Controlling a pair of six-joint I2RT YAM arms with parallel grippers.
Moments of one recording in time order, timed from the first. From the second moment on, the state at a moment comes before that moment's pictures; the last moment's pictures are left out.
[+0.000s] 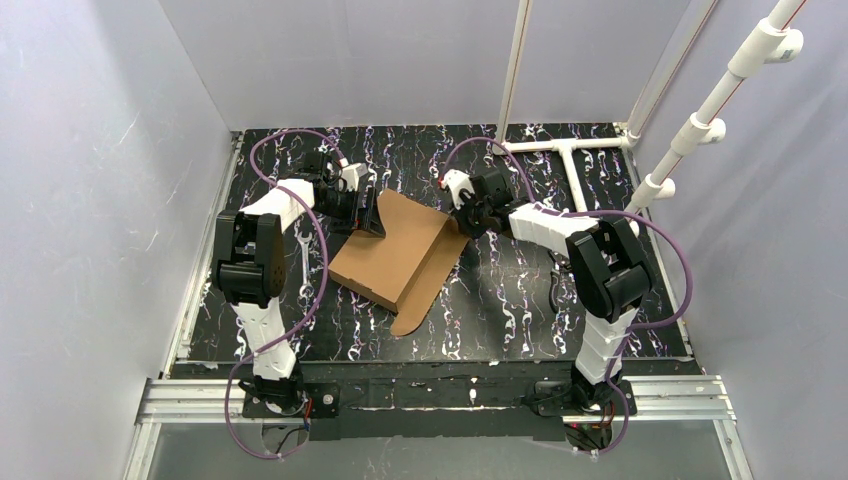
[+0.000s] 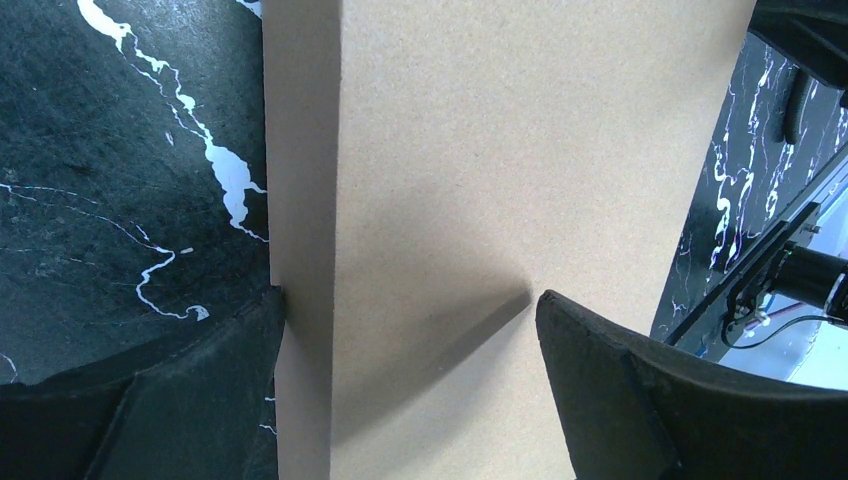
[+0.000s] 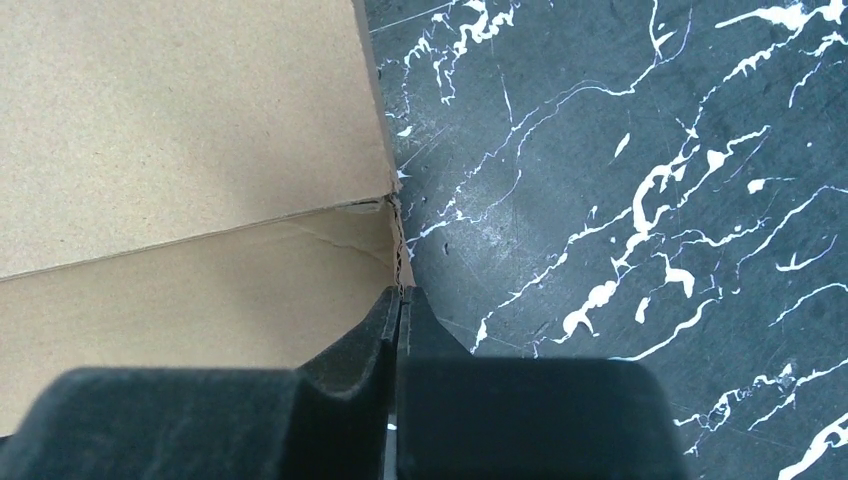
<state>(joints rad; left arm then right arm) -0.14 1.94 1.37 -0.63 0.65 0.03 0.54 1.86 1.19 -0.15 -0.21 -0.27</state>
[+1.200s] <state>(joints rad) -0.16 1.97 1.41 -0.67 0.65 0.05 0.55 2.05 1.57 -0.51 -0.22 -0.50</state>
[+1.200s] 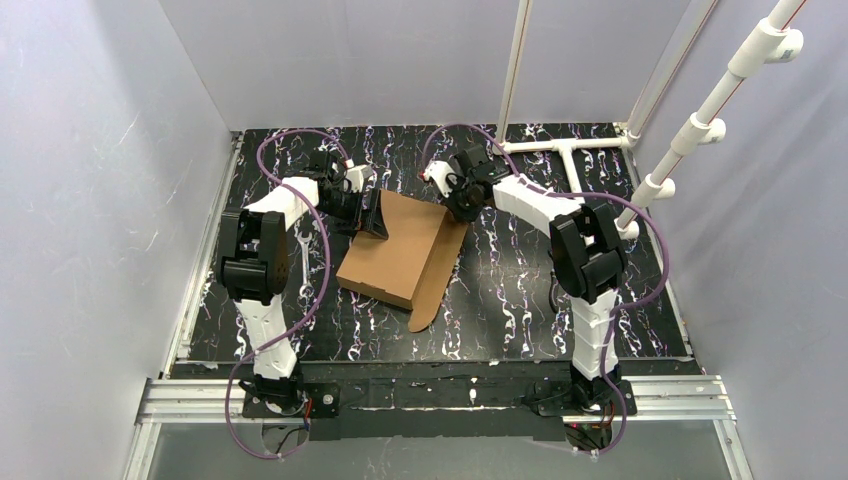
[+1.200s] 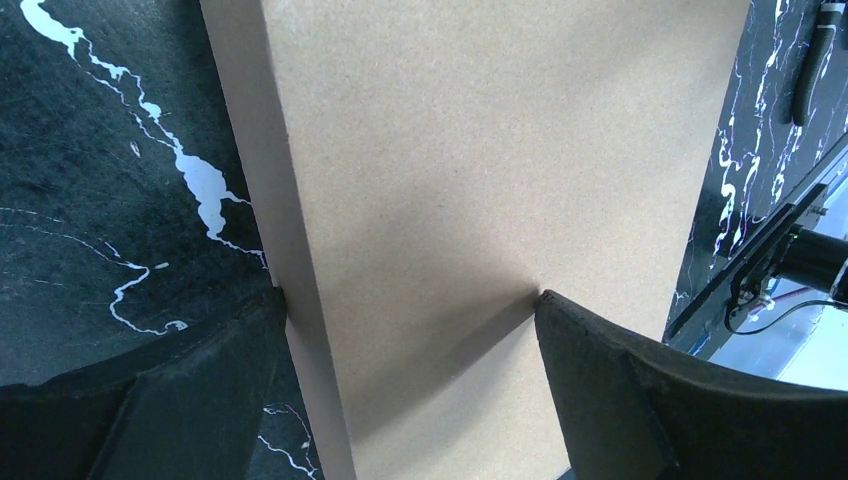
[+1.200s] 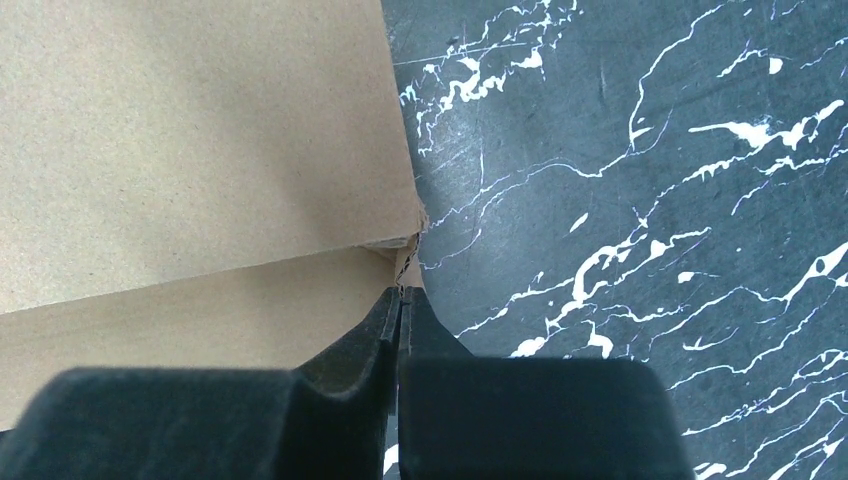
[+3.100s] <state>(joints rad) 0.14 1.12 0.71 -0.14 0.78 -0.63 0.31 1.66 1.29 -0.95 -0.61 -1.01</state>
